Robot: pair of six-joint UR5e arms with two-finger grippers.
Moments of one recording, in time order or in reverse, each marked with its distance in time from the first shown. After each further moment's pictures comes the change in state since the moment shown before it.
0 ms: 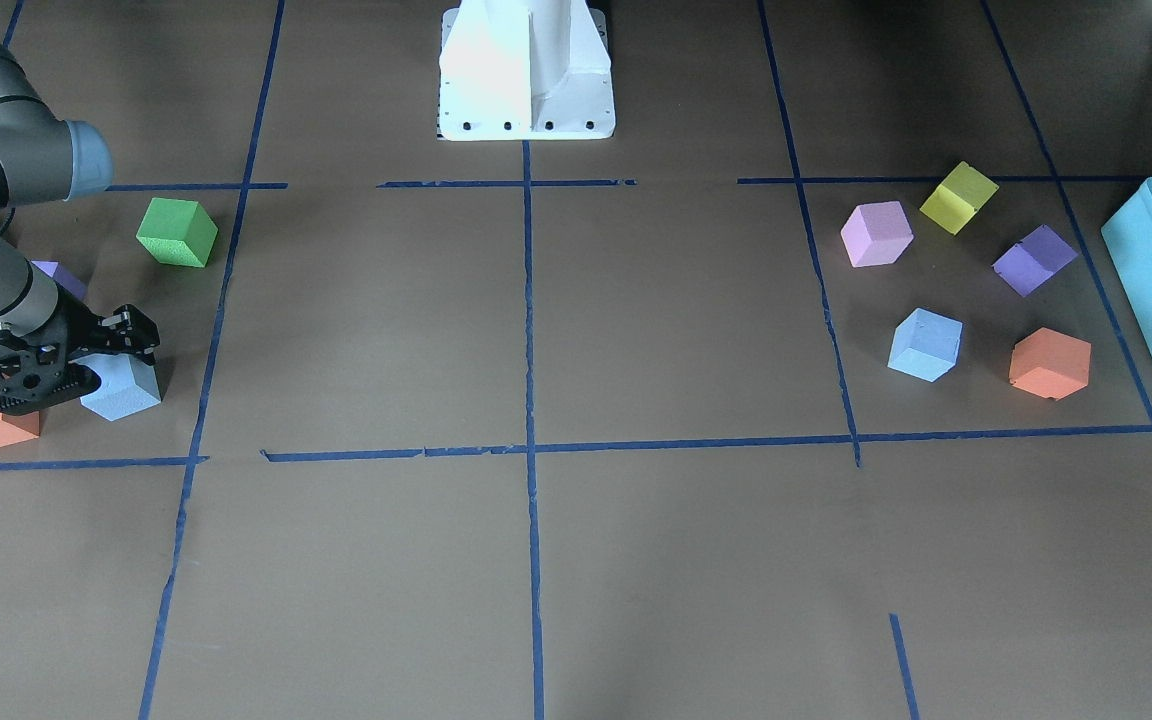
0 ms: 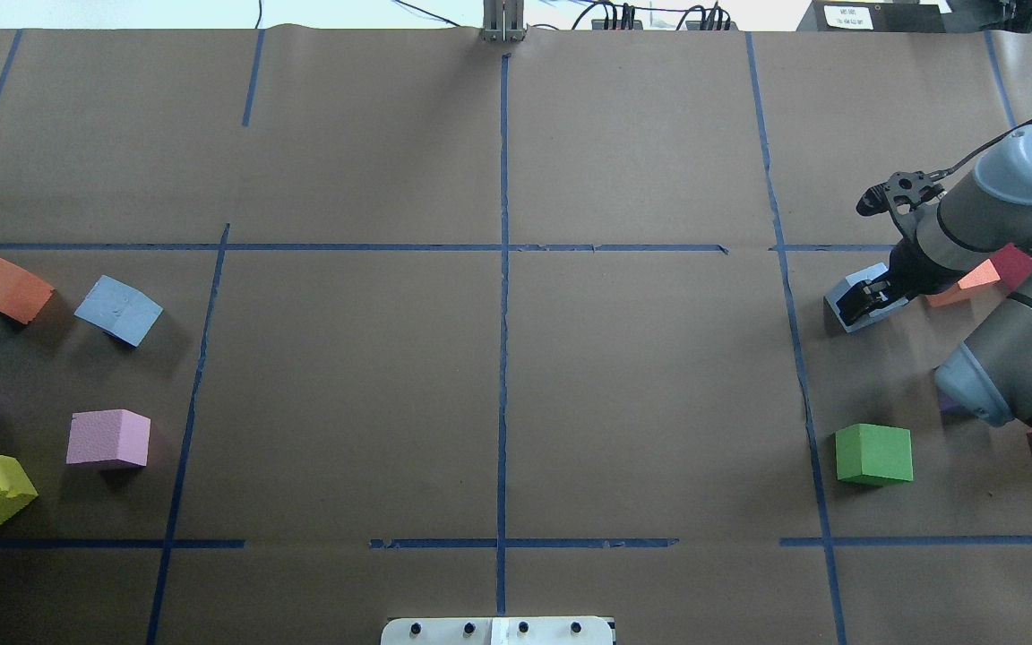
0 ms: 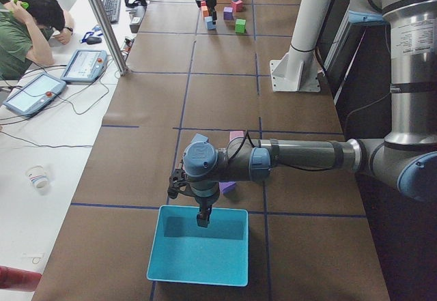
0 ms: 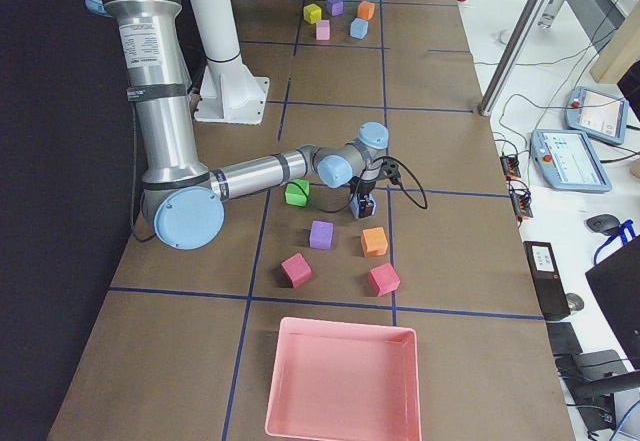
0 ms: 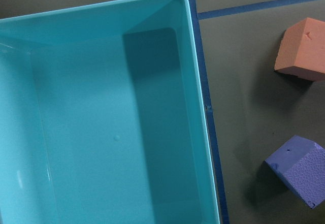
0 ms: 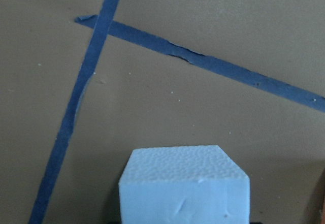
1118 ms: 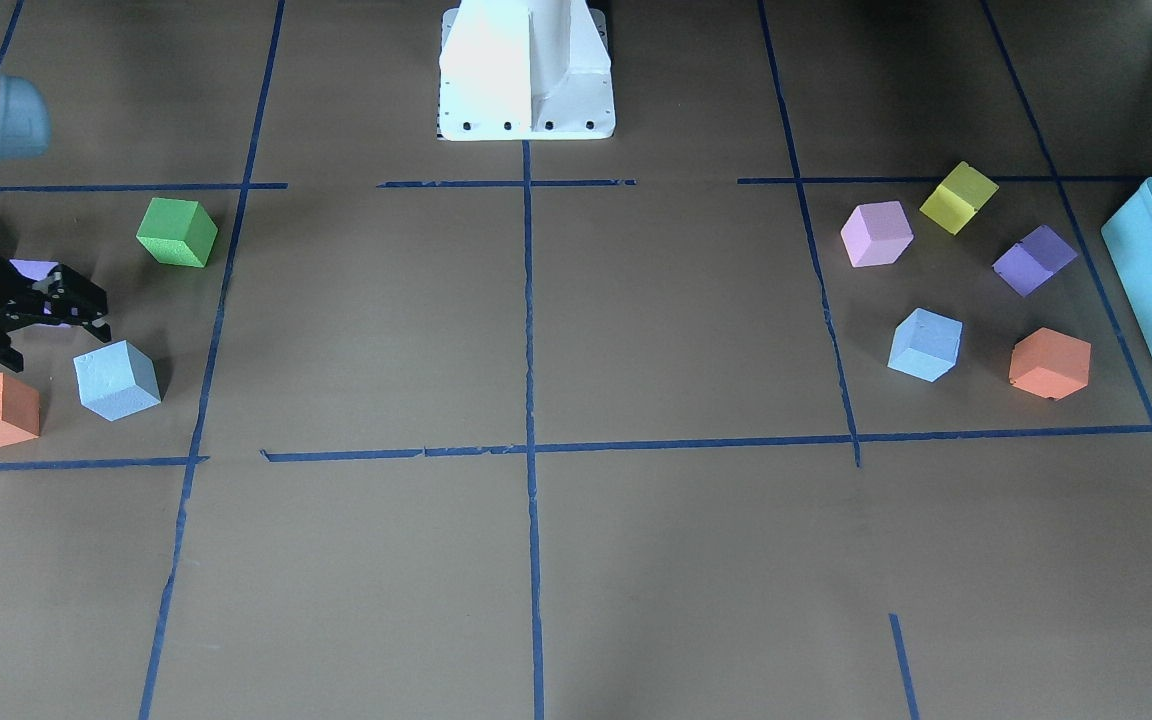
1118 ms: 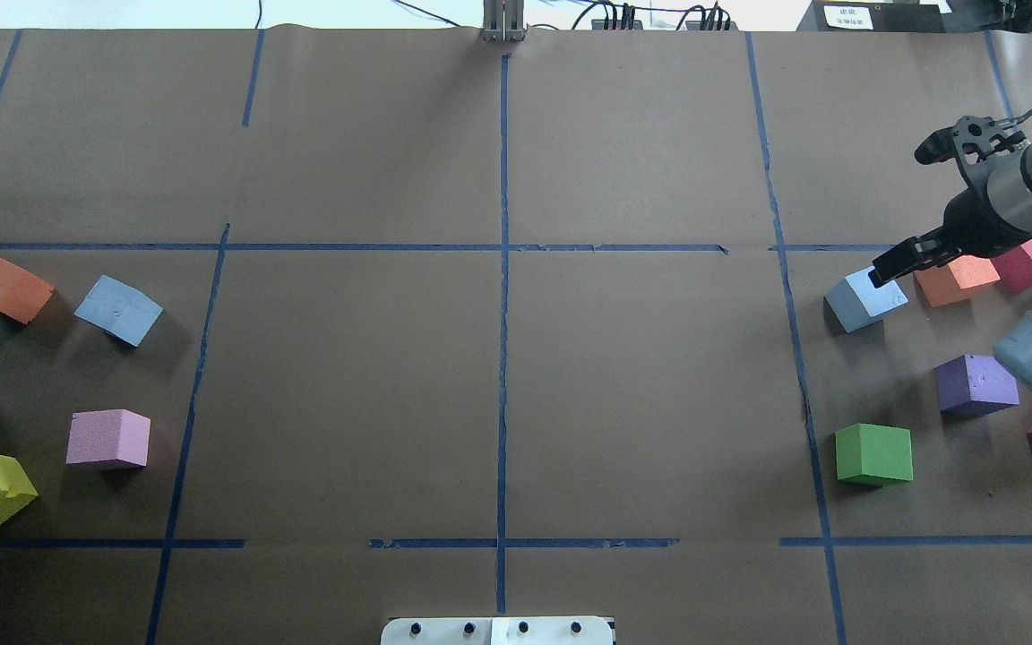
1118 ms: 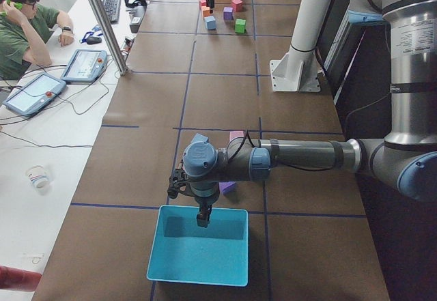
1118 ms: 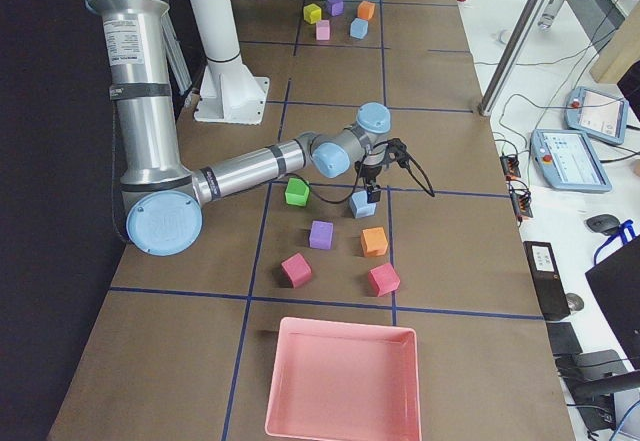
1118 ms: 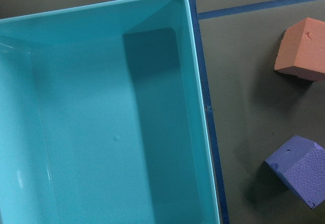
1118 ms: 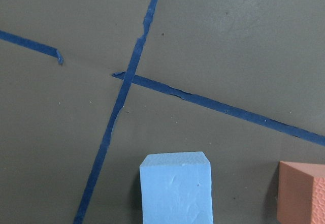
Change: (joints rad) left arm 0.000 0.000 0.000 -0.001 0.000 0.000; right arm 0.097 -0.053 0.148 -0.002 0.049 -0.001
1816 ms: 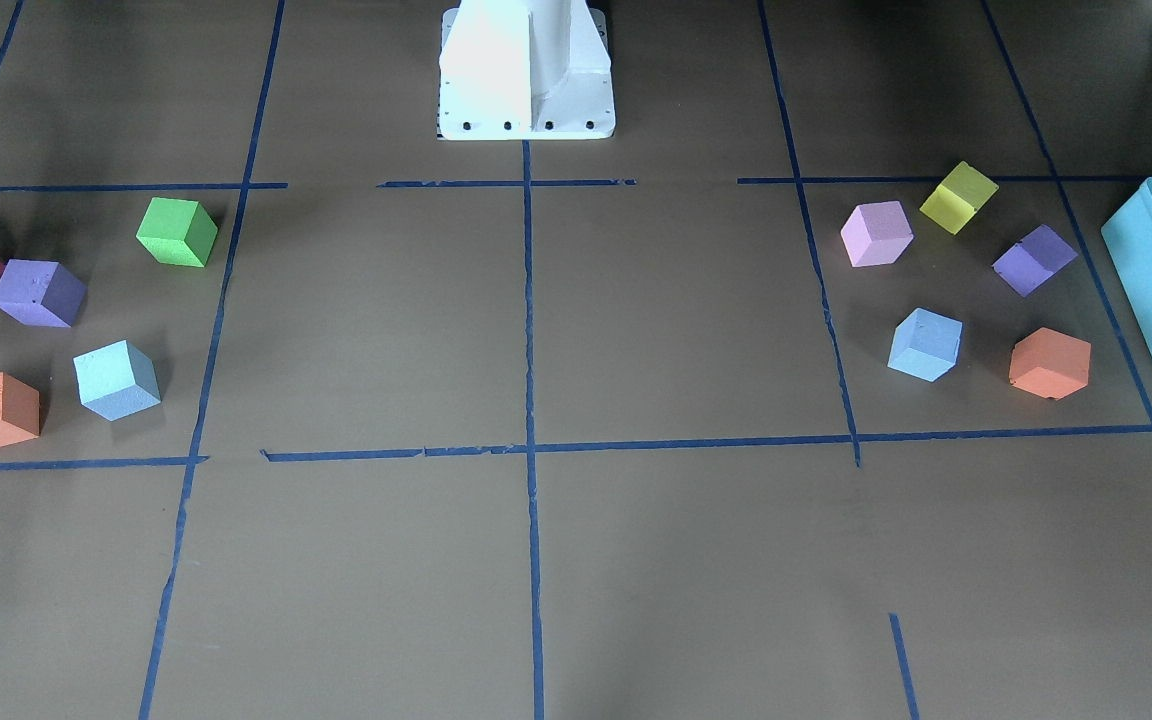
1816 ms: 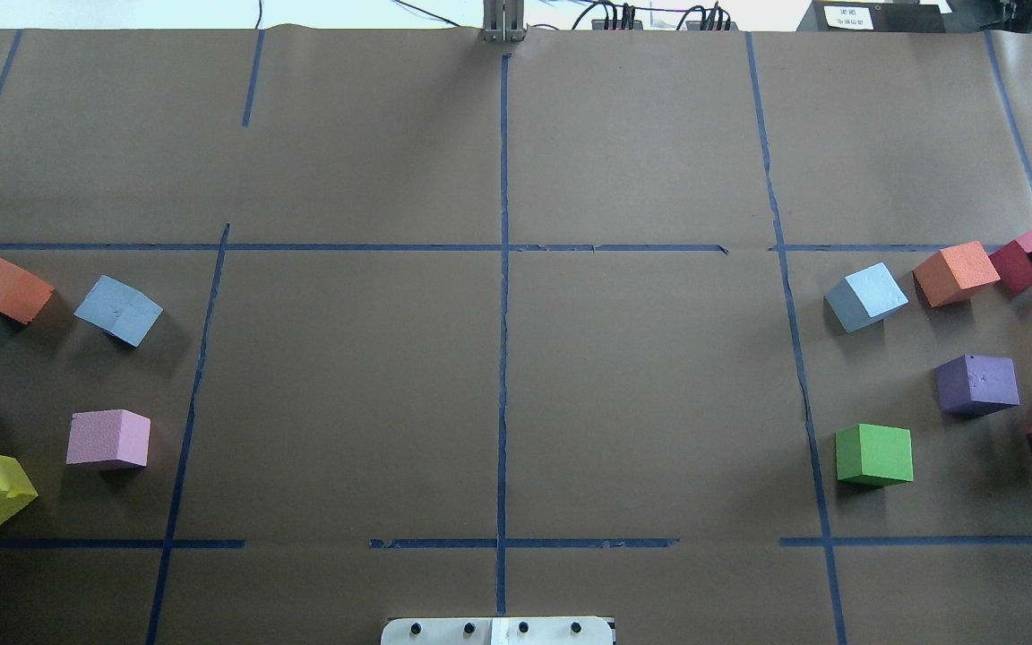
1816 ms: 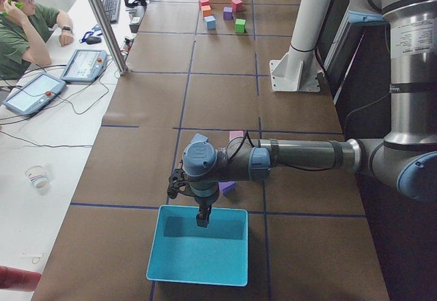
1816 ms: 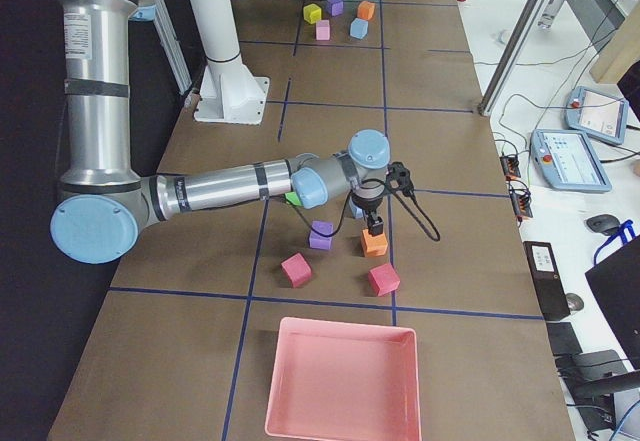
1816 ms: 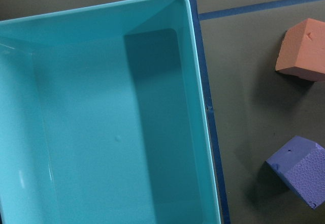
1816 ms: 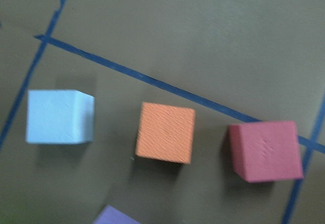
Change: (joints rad) left arm 0.000 0.000 0.000 0.001 0.002 0.000; right arm 0.238 -0.102 0.031 -0.013 0.158 -0.224
